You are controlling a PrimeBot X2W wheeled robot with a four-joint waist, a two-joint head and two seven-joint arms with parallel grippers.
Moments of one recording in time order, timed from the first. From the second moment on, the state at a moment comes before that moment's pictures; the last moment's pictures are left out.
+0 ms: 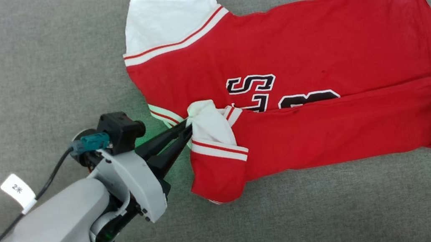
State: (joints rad) left arm -0.96 0.70 -1.28 0.27 -1.11 -0.13 -0.23; right arm -0.25 -0.37 -0.14 -0.07 0.53 0.13 0.63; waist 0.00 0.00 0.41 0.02
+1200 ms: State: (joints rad) left arm -0.98 0.67 -1.28 0.31 -1.59 -0.10 0.43; right arm -0.22 -0.35 -0.17 -0.08 0.50 0.13 0.55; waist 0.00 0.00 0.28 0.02
